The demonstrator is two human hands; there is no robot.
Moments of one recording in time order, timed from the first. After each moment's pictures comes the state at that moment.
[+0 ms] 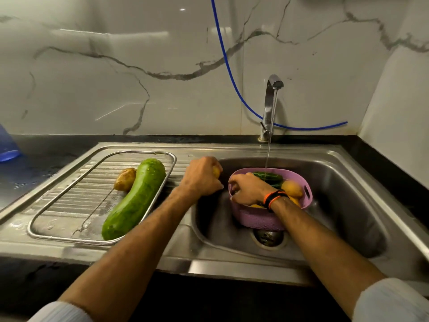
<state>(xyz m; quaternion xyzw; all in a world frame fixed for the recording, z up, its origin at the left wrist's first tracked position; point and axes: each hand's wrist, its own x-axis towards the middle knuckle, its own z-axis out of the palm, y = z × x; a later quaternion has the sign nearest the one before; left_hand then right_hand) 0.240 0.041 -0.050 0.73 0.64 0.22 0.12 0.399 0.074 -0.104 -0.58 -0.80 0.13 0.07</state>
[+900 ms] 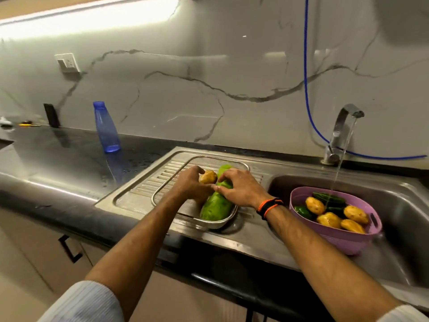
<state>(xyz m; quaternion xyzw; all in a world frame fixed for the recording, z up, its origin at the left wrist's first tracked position) 0.039 -0.030 -0.027 0.60 0.74 0.26 0.17 0.208 -0.002 -0.035 -0.42 -0.87 0.11 0.25</state>
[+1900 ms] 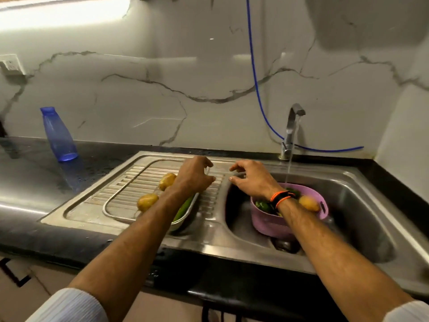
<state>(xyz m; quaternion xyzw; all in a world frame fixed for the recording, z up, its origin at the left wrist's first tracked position) 0.150 -0.012 -0.005 0.70 0.66 0.28 0.08 0.332 0.003 -0.016 -0.51 -0.79 0.15 0.30</state>
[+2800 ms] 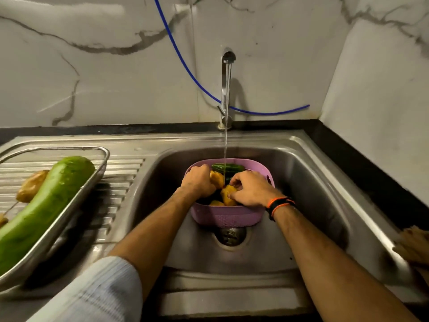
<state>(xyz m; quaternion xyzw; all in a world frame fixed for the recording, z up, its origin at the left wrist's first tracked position) 0.342 0.133 -0.145 0.75 0.63 0.08 0.16 0.498 0.071 -0.129 -0.68 -0.70 0.18 0.14</state>
